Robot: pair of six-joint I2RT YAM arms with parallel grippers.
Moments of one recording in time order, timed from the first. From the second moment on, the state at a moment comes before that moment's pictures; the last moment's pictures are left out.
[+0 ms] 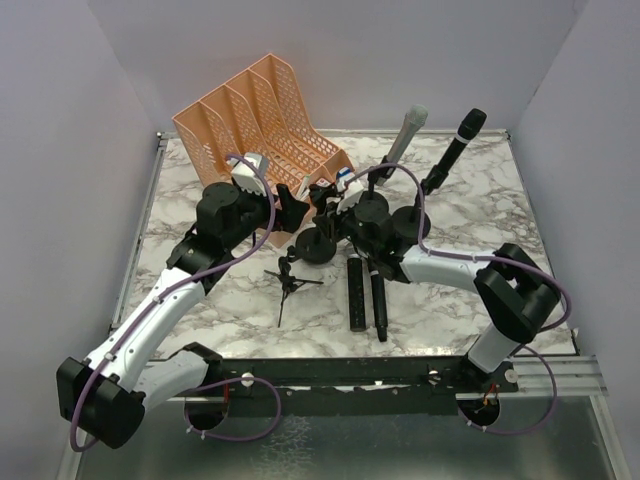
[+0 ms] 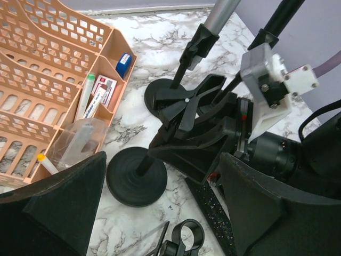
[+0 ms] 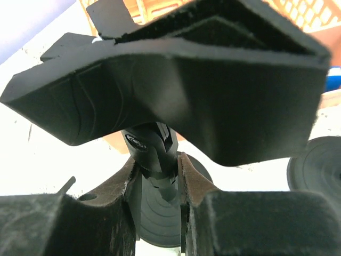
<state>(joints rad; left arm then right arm) -0.47 1.01 0.90 -0.07 0.17 -0.33 0.80 1.66 0.88 0.58 0.10 0.17</state>
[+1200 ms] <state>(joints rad) -0.48 1.22 0.94 0.30 0.83 -0.36 0.69 1.25 1.30 -0.17 -0.35 0.27</state>
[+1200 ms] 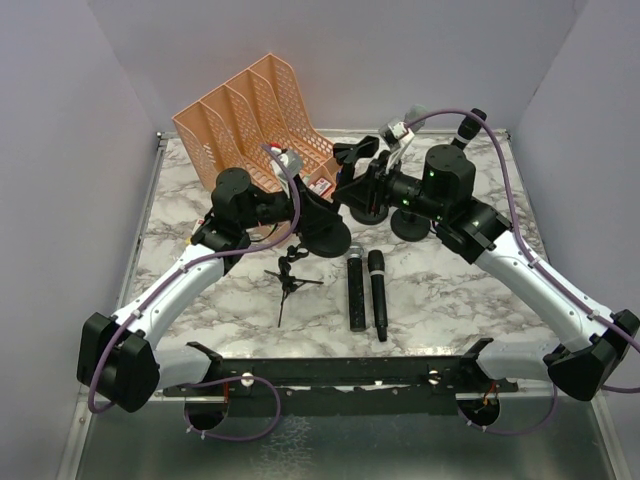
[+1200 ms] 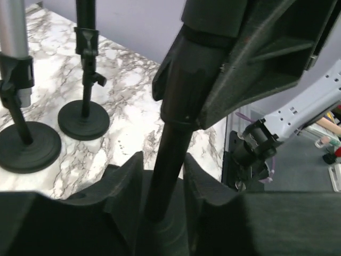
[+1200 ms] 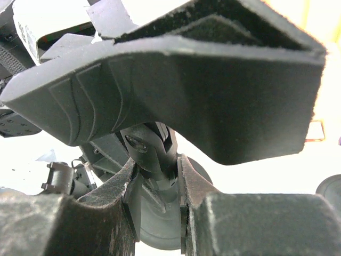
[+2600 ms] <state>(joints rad) -0.53 1.30 1.06 0.24 0.60 -0.42 0.68 1.35 1.34 -0.09 -0.09 0.54</state>
